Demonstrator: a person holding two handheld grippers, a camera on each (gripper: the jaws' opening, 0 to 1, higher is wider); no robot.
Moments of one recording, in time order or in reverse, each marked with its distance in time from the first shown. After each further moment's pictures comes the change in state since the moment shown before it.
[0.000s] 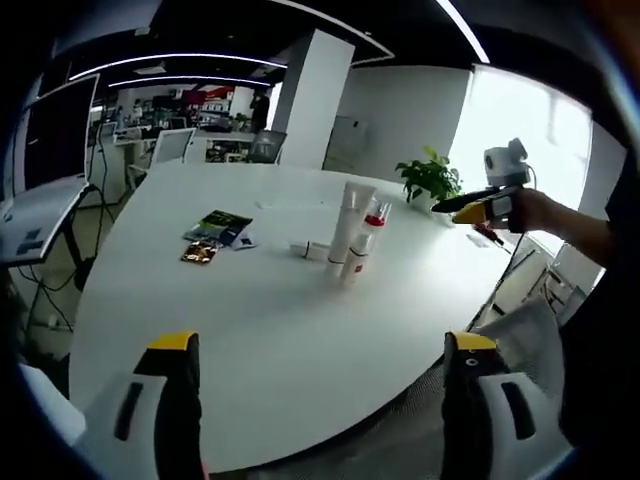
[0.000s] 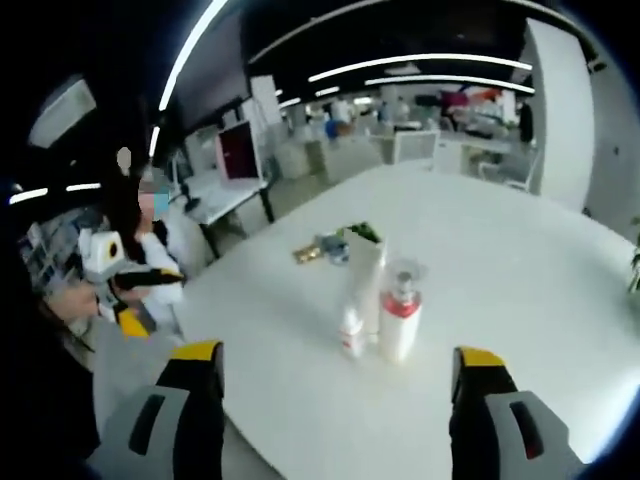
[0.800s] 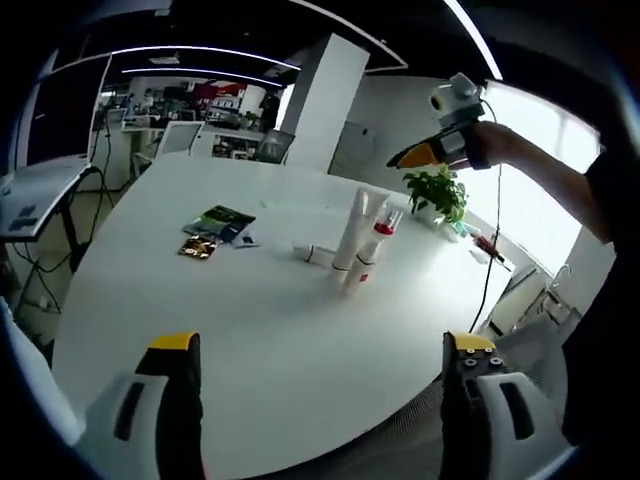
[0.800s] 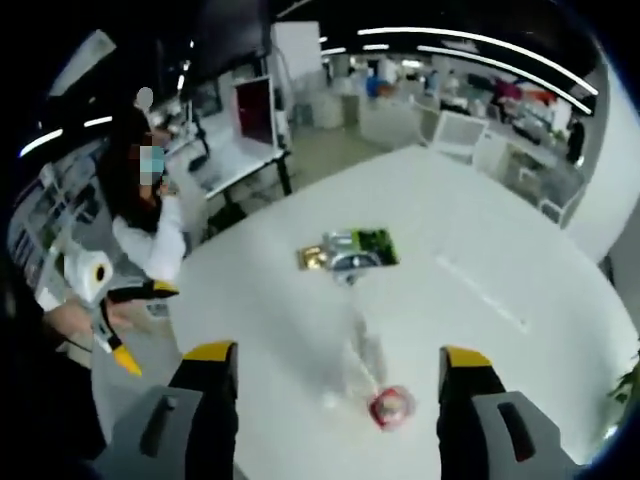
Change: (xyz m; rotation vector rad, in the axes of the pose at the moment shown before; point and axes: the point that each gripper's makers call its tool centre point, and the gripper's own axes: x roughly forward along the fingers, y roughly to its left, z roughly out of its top) left arm 0.023 0.008 0.000 -0.075 -0.022 -0.006; right arm 0.079 -0.006 0.093 -0.204 0.272 0.074
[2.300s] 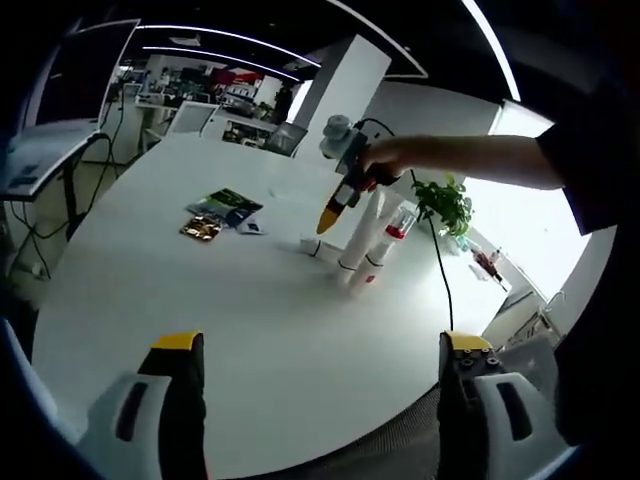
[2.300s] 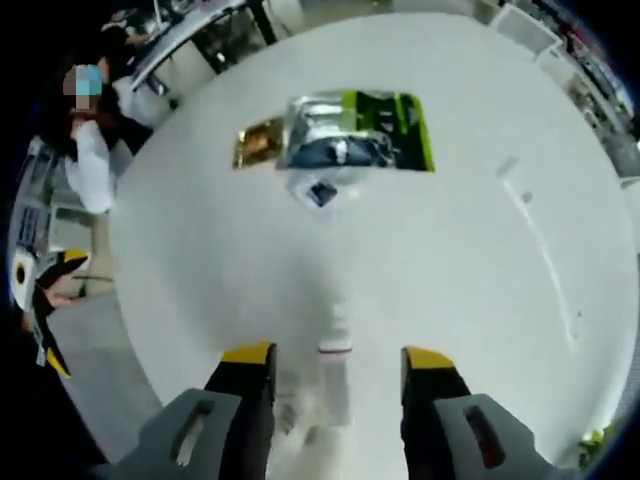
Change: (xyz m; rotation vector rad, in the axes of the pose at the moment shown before) left arm 0.009 0.013 -0.008 -0.104 0.012 -0.001; right arm 0.178 -0.059 -0.054 -0.047 0.559 0.090
